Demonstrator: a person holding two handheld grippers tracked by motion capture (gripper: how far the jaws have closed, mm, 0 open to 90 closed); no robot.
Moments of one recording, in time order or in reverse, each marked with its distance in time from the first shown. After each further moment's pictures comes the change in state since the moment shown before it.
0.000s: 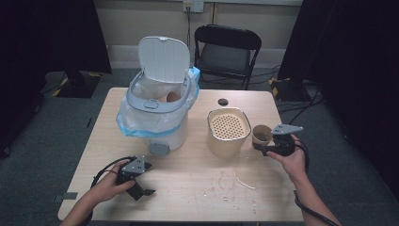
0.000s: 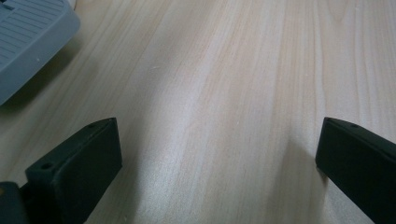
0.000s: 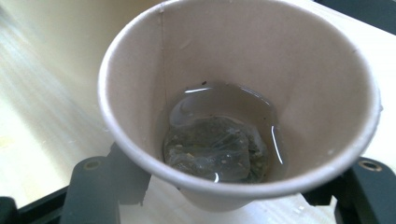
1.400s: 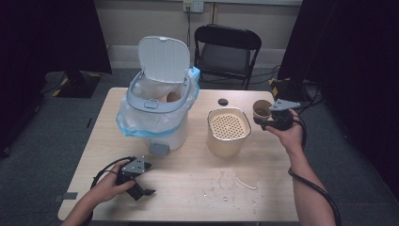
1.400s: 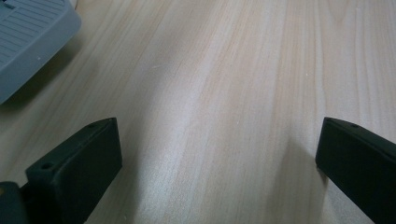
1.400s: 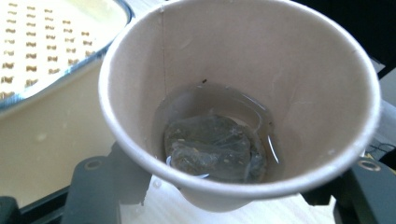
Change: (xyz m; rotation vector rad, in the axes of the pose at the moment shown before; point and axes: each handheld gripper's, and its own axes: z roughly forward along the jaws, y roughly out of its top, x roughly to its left) left arm -0.001 0.000 0.000 0.001 0.001 -0.007; right arm -0.053 0.056 0.024 -0.069 -0.118 -0.118
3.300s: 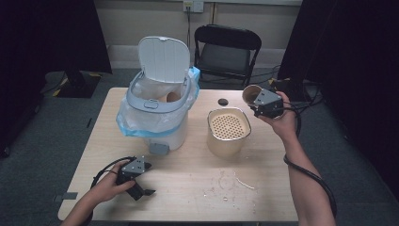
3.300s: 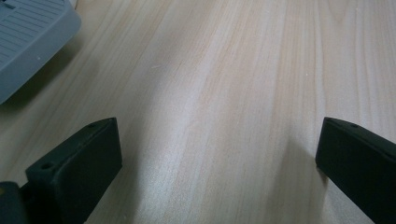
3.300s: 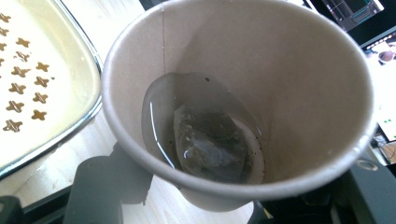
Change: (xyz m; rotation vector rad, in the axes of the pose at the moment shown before) left arm 0.000 0.000 0.000 0.000 0.000 -0.001; right arm 0.015 0.064 0.007 -0.002 -0.190 -0.468
